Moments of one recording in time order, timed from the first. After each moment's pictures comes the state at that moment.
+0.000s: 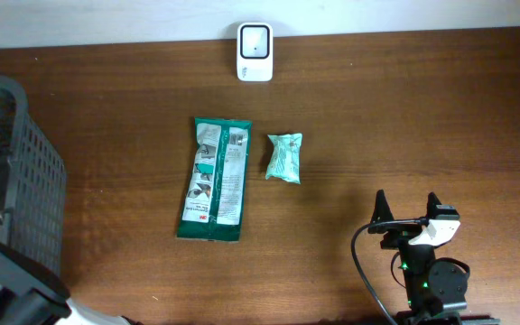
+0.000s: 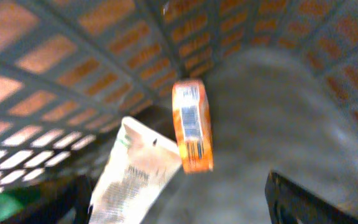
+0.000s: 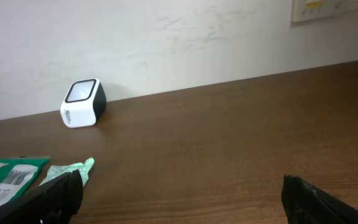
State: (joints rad) left arm 0.75 1.85 1.55 -0.74 -0.34 -0.21; right arm 0.05 0.01 0.01 -0.07 0.07 0.19
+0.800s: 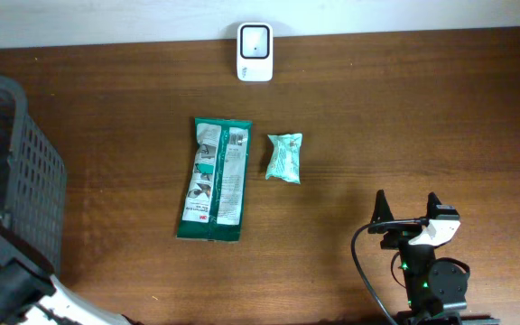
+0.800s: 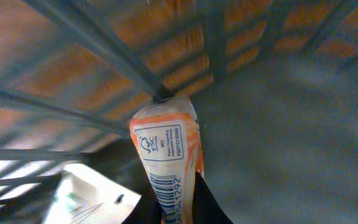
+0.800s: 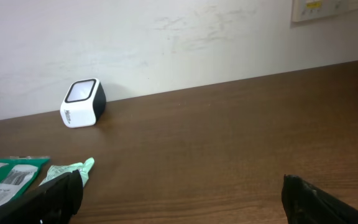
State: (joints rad) left arm 0.76 2.05 1.52 -0.52 -0.37 -0.20; right arm 0.05 0.01 0.01 -0.07 0.07 0.19
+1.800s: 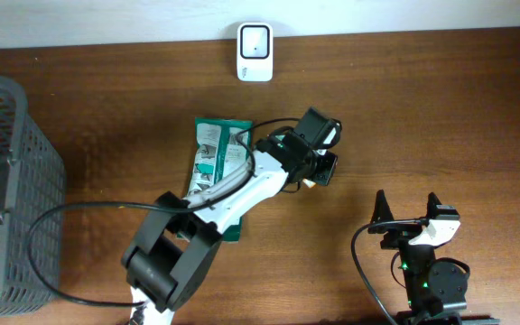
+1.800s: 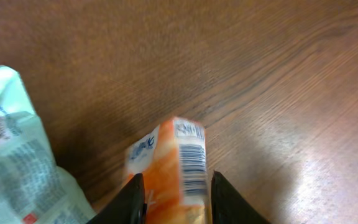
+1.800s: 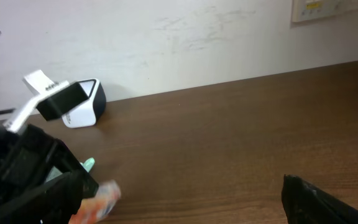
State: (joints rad) left arm -0.76 2.06 1.52 -0.45 0.14 -0.29; right arm 0.05 0.01 0.01 -0.07 0.07 0.19
